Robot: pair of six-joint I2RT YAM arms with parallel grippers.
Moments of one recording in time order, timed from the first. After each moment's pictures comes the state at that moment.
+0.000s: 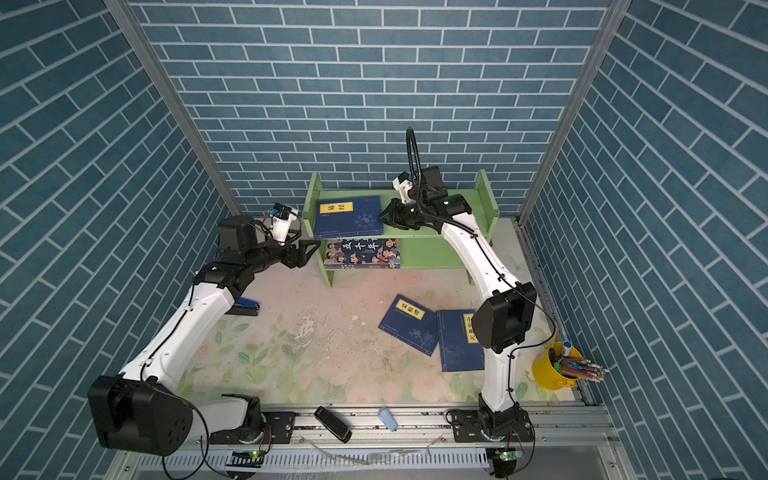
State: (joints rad) left arm -0.14 1.29 1.15 -0.27 0.50 0.10; right arm 0.48 1.96 2.12 -0.83 -0.56 0.47
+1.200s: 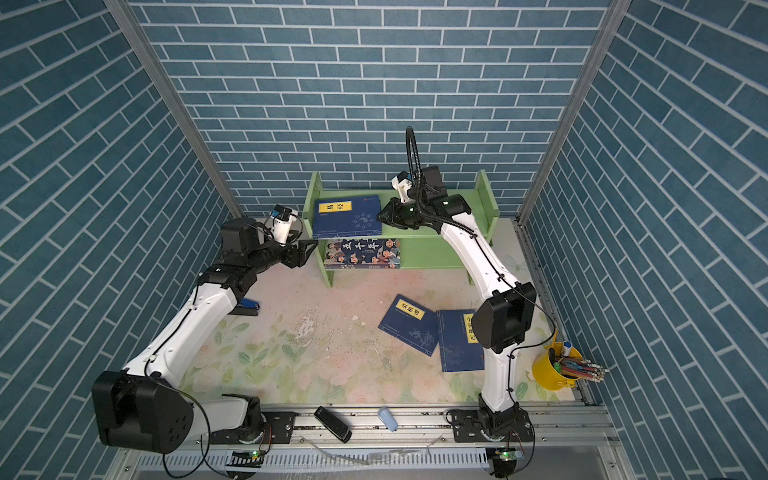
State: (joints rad) left arm -0.14 1.30 1.11 -0.22 0.42 0.13; right arm 0.48 1.96 2.12 -0.82 -0.57 0.48
